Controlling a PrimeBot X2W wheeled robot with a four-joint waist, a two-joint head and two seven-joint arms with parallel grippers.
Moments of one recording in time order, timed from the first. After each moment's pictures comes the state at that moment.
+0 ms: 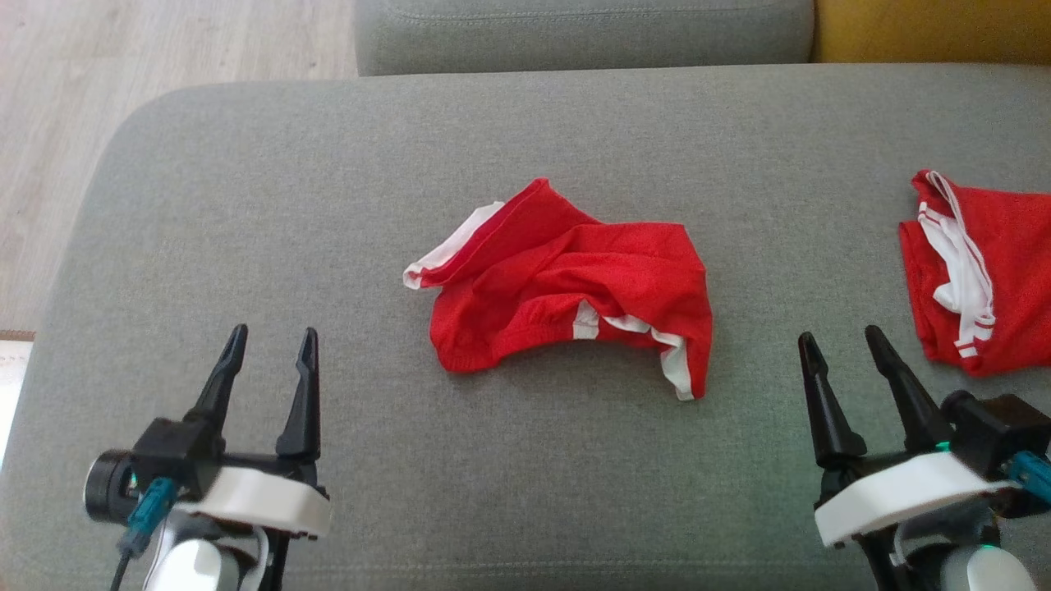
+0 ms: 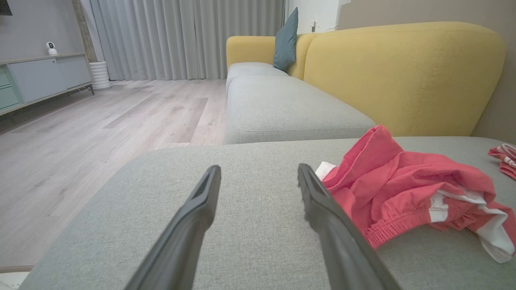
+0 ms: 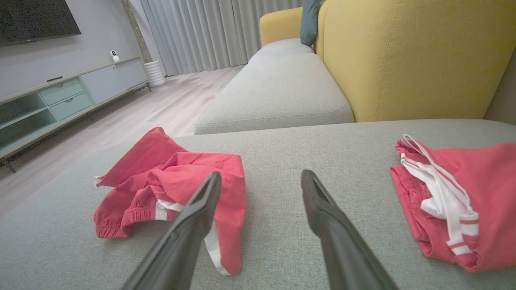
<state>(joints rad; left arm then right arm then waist) 0.00 0.20 -0.21 0.07 -0.21 0.06 -0.25 0.12 -0.05 0.02 -0.15 0.20 0.13 0.12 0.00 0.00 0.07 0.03</state>
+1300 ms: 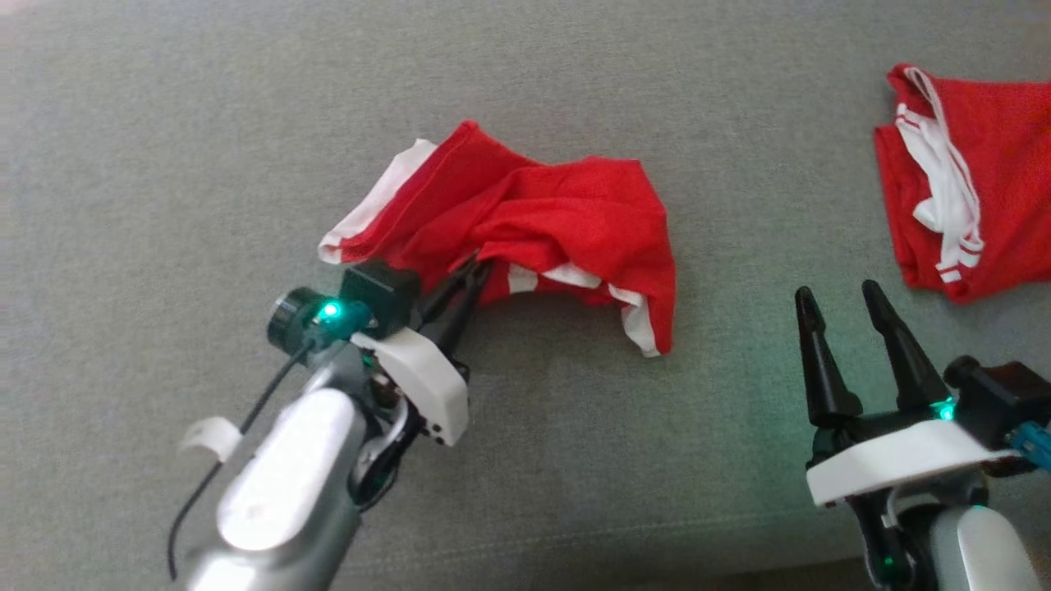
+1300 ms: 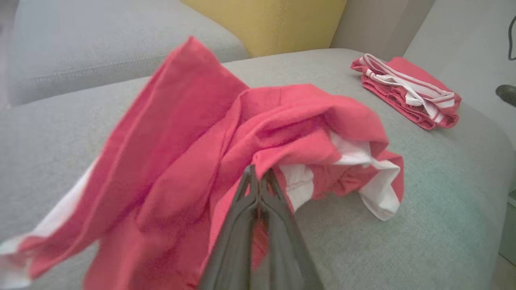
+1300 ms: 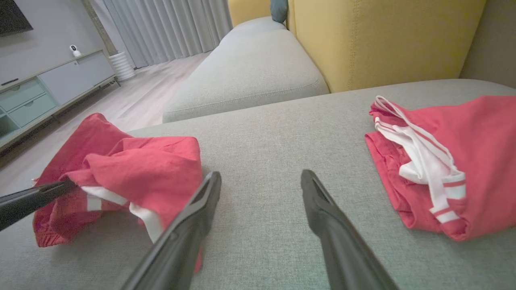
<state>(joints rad) -0.42 0.11 -0.54 0.37 -0.28 -0.12 -0.05 0.03 -0.05 0.05 -0.11 0.24 0.13 0.06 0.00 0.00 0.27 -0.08</state>
